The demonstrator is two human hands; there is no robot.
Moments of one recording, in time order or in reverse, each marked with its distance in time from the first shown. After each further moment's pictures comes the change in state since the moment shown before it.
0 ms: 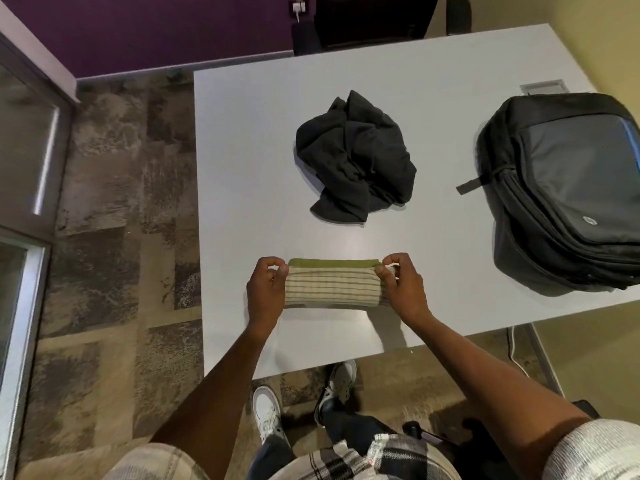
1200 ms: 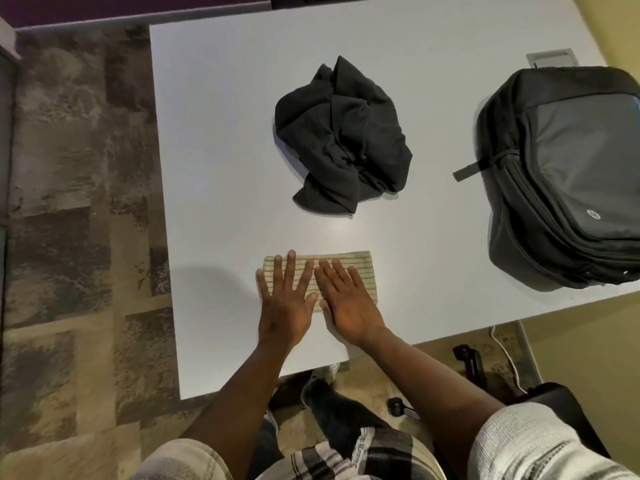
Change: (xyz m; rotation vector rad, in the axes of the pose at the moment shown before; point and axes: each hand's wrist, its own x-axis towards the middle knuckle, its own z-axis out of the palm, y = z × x) left_hand -0.014 -0.043 0.068 1.073 -0.229 0.514; right_hand -0.003 0.038 0.075 -0.781 -0.387 -0.481
